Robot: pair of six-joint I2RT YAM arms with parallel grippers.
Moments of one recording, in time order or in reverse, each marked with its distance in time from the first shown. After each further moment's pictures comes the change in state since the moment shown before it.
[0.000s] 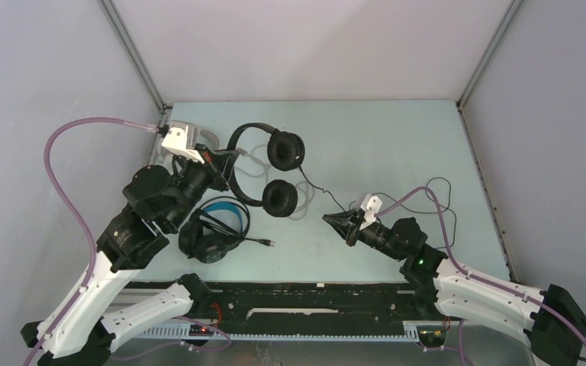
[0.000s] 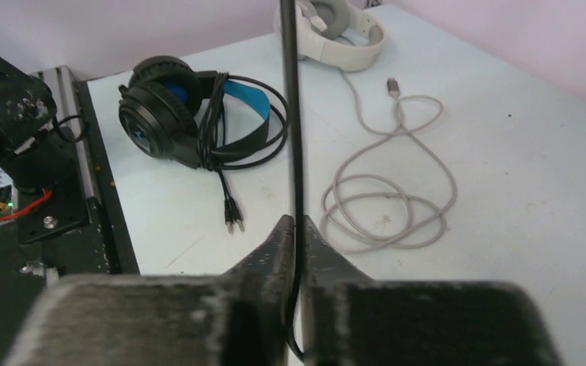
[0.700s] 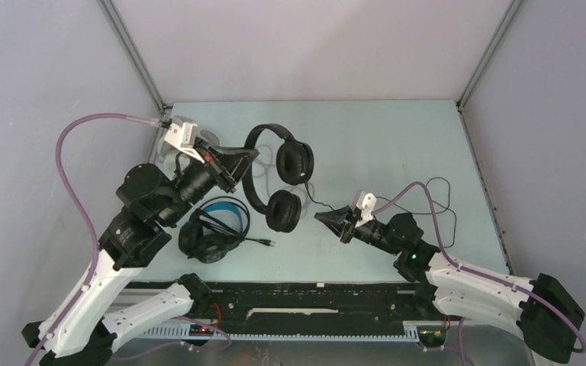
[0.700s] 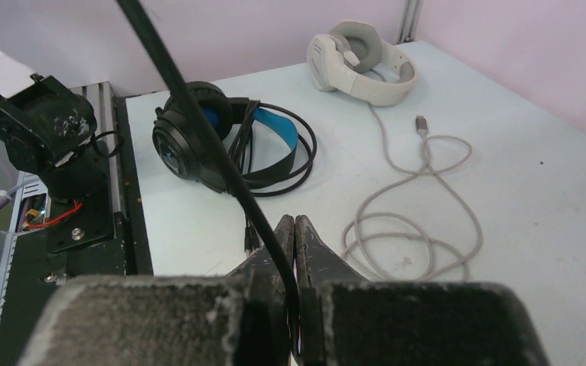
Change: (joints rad) left arm 0.018 0.008 -0.001 0.133 0.261 -0.113; right arm -0.017 0.092 0.015 0.144 -0.106 0.005
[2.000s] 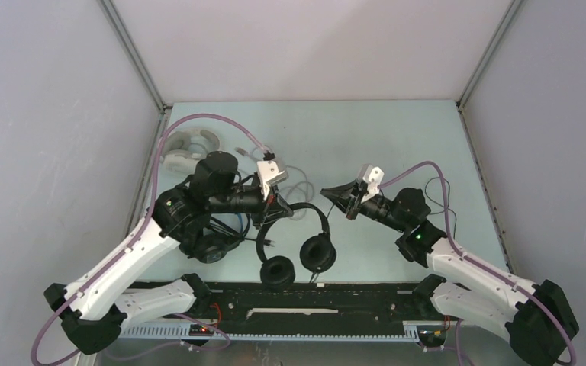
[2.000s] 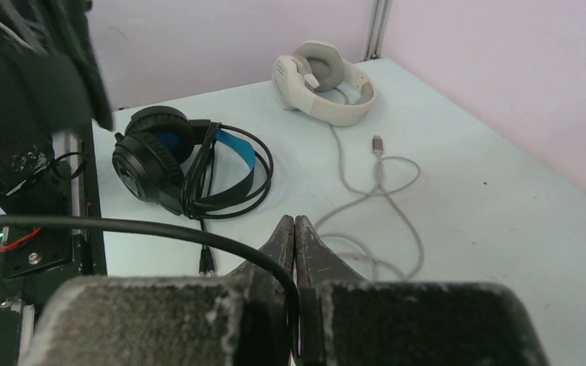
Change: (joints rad) left arm -0.042 0.206 -0.053 -0.291 0.613 0.435; right arm -0.201 0.080 0.185 -0.084 -0.182 -0.023
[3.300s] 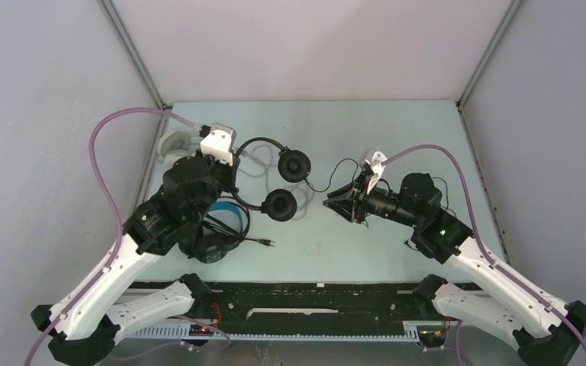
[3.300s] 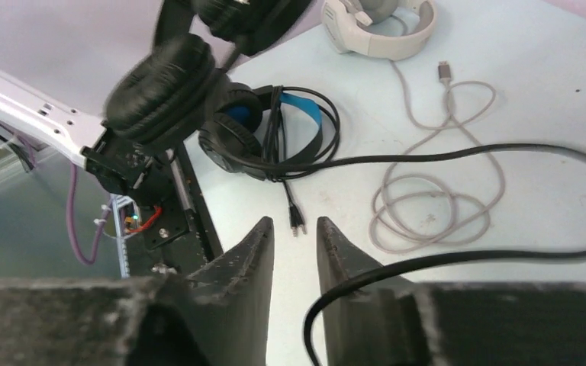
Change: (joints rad) left arm 0.018 -0.130 0.000 0.081 -0.978 -0.100; right arm 0.040 -0.103 0.305 -0.637 0.004 0.191
